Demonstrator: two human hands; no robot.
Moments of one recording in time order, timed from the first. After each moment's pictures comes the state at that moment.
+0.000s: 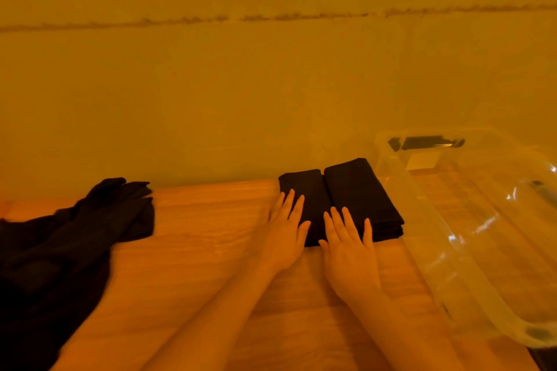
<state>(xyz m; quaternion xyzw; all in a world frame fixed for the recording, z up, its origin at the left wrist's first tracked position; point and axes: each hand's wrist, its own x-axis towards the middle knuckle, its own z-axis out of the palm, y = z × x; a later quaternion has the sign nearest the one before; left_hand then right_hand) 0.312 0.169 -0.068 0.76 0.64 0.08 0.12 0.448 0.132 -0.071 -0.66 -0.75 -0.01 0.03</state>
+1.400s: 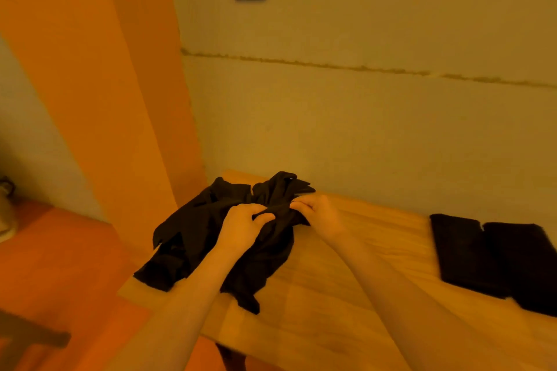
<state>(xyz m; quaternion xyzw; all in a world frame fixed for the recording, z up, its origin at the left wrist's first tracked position) 0.002 0.002 0.008 0.52 0.75 0.37 0.15 0.140 0.098 0.027 -0.37 -0.82 0.38 0.22</state>
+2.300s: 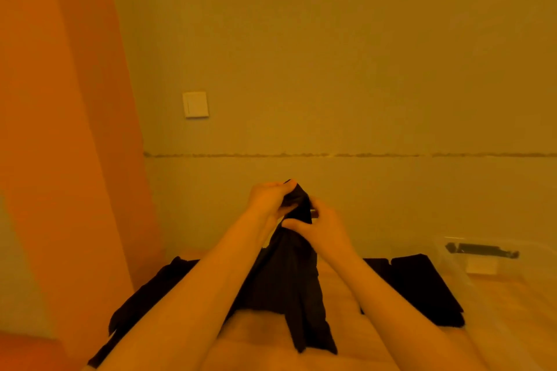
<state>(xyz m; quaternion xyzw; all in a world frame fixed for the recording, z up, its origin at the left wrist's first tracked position) 0.188 0.029 0.225 0.31 0.53 0.66 0.43 0.289 0.042 0.171 -0.37 -0.74 0.35 0.44</state>
